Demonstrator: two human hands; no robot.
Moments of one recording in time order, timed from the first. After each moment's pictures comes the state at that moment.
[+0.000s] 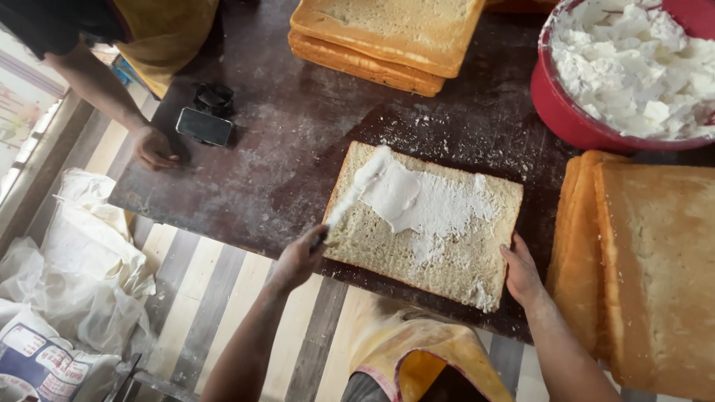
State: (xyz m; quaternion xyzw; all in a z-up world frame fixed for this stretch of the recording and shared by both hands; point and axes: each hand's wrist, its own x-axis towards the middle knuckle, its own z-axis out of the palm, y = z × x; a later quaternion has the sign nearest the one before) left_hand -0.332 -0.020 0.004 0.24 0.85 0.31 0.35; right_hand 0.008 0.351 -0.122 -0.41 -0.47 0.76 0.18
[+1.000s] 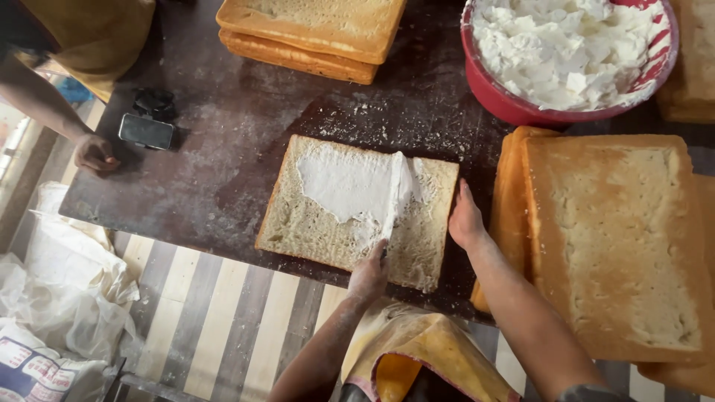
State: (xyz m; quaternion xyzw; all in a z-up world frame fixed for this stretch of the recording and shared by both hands) left_hand -0.108 0.153 -0.075 0.28 0.85 0.26 0.35; right_hand -0.026 0.425 -0.107 -0.38 -0.41 0.81 0.16
